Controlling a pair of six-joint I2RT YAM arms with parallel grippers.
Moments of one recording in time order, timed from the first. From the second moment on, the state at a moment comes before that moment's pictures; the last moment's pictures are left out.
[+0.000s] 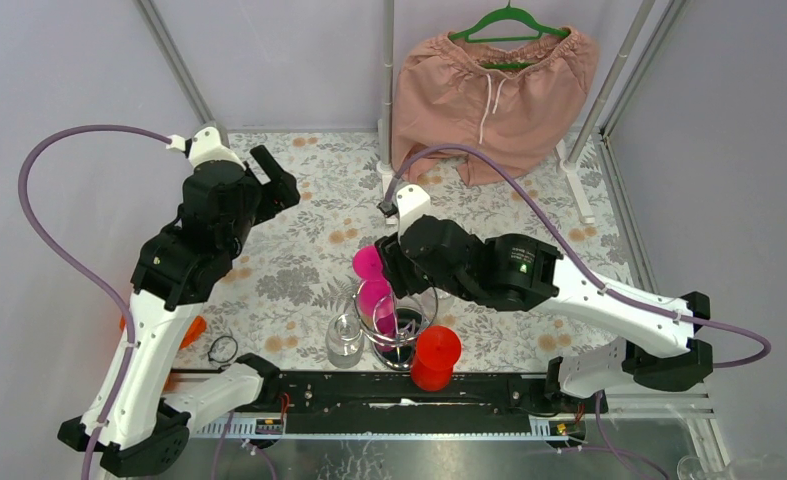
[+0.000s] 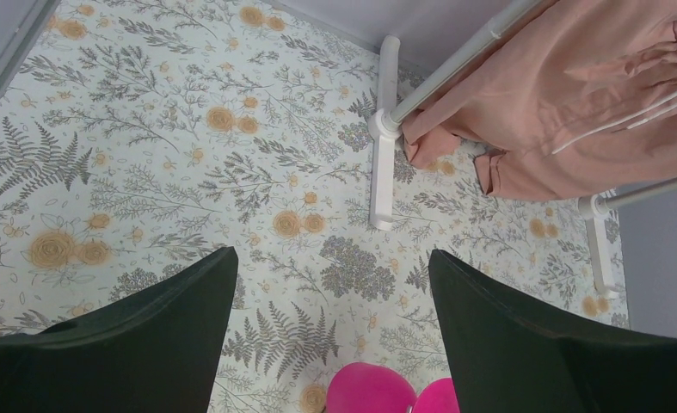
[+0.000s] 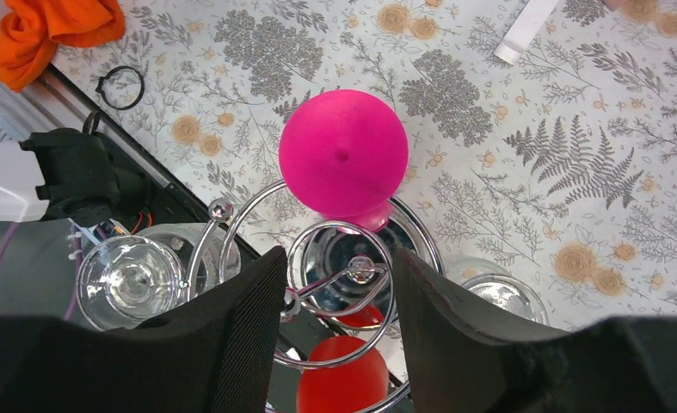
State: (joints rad) left arm -0.44 1.00 1.50 -0.91 -0.43 -0.60; right arm 1.27 1.38 1.64 -0.92 0.38 0.43
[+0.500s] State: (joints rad) left arm -0.44 0.98 1.45 -0.91 -0.40 -0.60; right arm 1.33 1.44 1.58 -0.92 0.45 0.48
